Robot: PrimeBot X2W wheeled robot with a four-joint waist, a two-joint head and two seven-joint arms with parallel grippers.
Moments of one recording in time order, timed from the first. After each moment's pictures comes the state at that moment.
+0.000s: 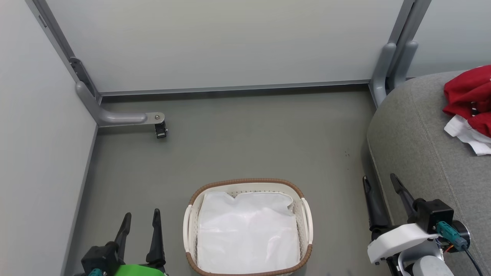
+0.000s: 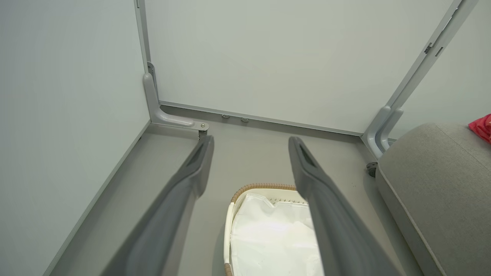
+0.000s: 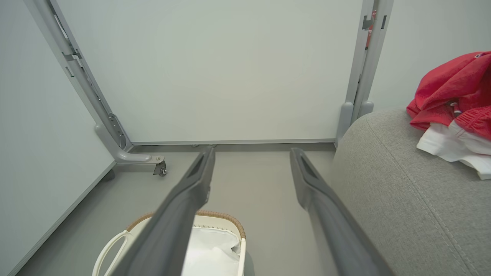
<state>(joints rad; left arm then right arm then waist) 0.06 0.11 -0.18 0.23 -0.38 -0.02 -0.26 -0.07 -0.05 0.03 0.26 0.19 0.13 -0.26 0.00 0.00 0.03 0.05</state>
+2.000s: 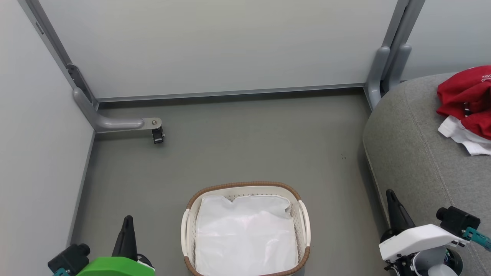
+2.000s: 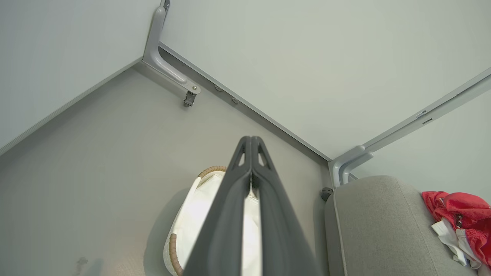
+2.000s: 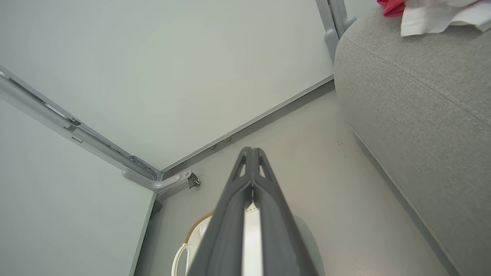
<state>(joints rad) 0.03 0.06 -0.06 0.30 -0.76 -0.09 -0.14 -0.05 -0.04 0.00 0.29 0.66 0.13 -0.14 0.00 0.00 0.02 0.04</state>
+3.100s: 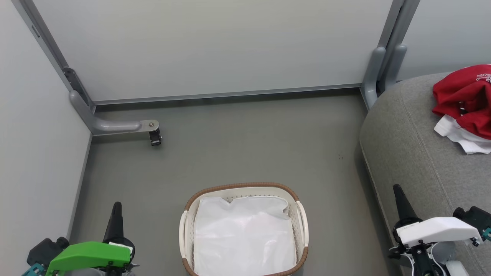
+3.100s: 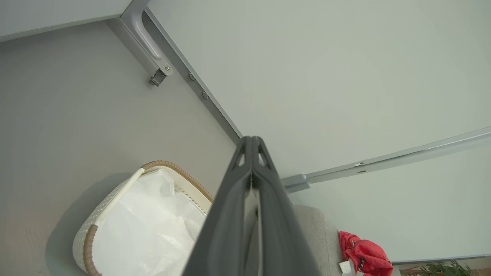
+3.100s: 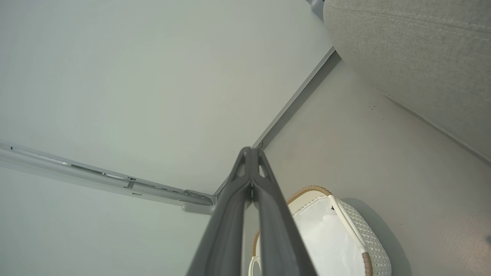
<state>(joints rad) -0.03 0.06 0.01 0.28 -1.13 -0.11 -0.03 -0.07 -0.04 -0.05 0.27 1.07 0.13 -0.03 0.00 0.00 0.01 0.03</state>
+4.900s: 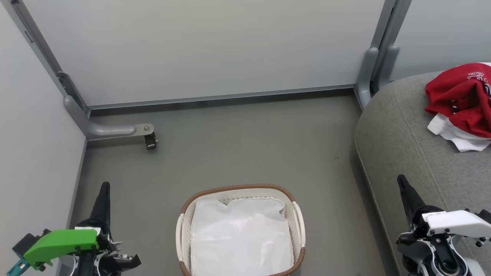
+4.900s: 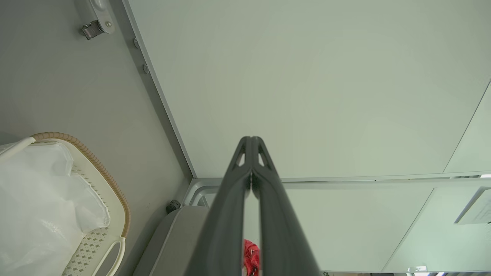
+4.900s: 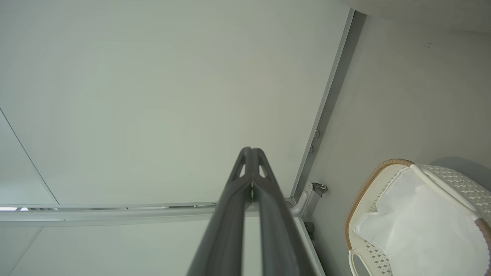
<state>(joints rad) -0.09 0.05 0.10 0.25 -1.54 -0.12 0.10 -0.10 -0.05 -0.11 0.25 1.53 0.13 0.10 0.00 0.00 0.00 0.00</state>
